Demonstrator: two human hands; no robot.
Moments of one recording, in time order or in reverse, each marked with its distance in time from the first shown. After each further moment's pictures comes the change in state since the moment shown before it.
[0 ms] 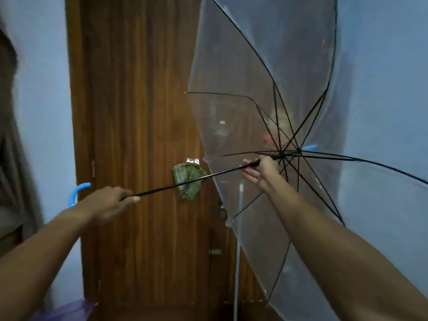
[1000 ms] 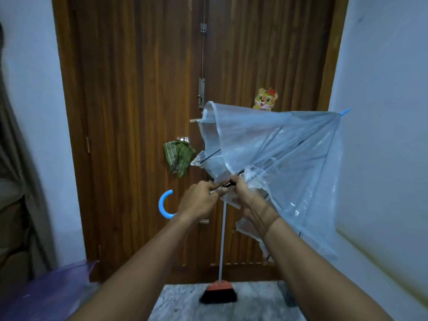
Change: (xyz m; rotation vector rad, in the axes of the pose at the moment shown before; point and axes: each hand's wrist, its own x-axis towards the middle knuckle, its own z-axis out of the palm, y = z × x) left_hand -0.074 0.242 0.109 -0.508 0.115 0.139; right_hand -0.151 0.055 -0.097 -0.390 -0.199 0.202
